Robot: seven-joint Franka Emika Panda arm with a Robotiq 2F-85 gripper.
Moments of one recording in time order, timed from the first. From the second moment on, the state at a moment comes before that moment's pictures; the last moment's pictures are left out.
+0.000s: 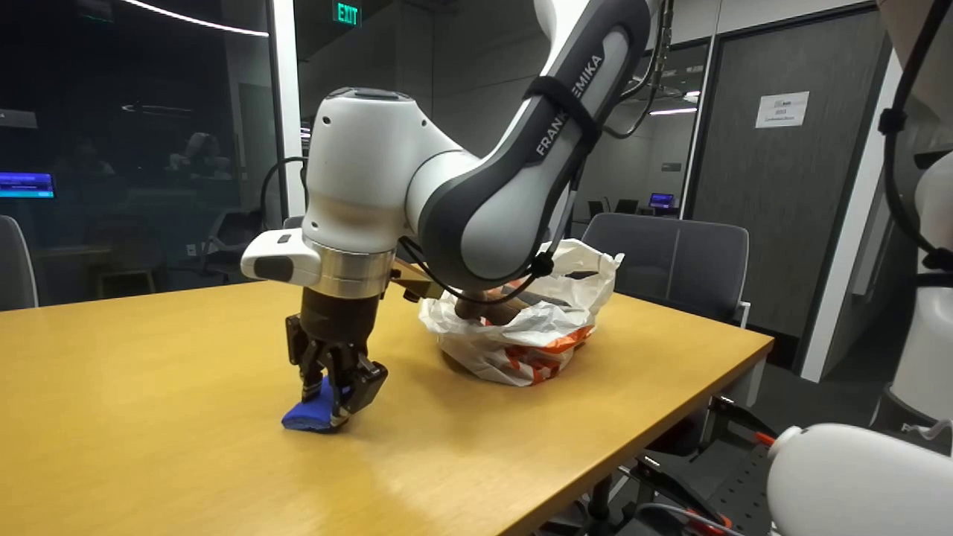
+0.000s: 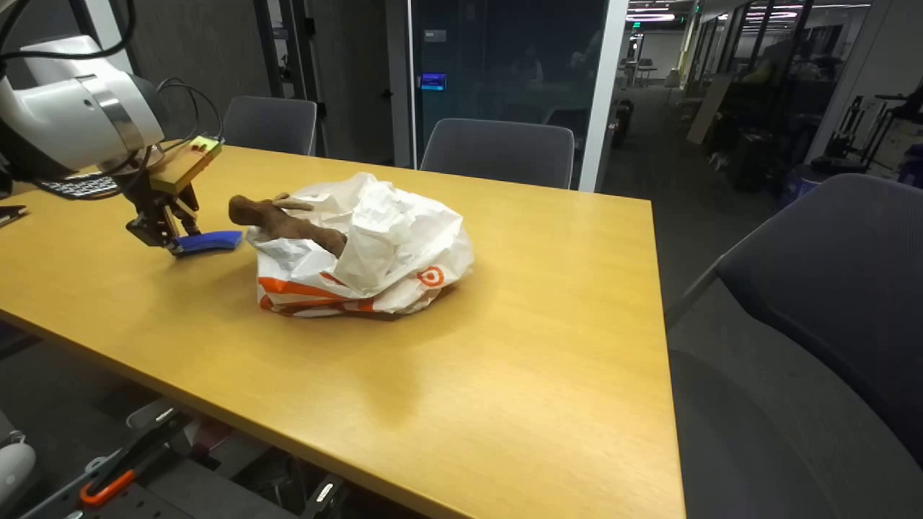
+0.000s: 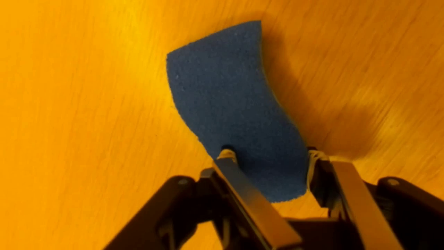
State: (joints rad) arm 0.43 0.46 0.34 -2.11 -0.71 2.75 -0.62
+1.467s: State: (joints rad) arm 0.40 0.32 0.31 -2.10 -0.73 2.73 -0.56
